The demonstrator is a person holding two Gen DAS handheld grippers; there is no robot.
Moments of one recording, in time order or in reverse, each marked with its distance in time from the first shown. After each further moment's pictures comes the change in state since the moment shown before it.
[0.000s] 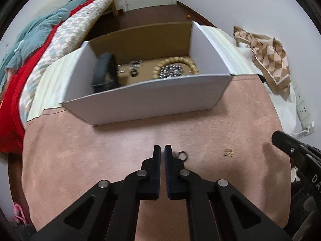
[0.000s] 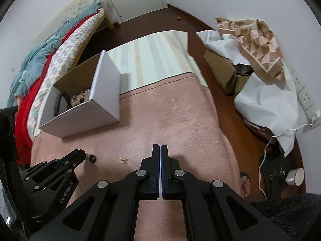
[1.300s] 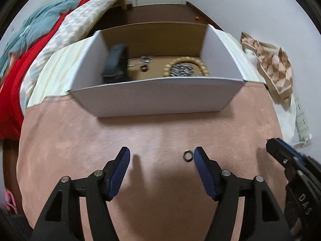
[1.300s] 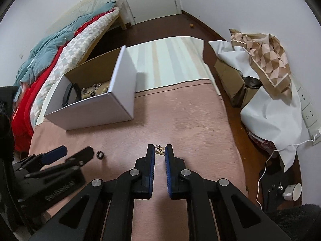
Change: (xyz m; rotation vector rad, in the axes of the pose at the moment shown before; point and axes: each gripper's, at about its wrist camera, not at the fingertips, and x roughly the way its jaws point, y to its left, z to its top) left arm 0.010 0.000 0.001 -0.053 0.021 -0.014; right arm -0.001 0.018 -0.010 -0.093 -0.053 -0.008
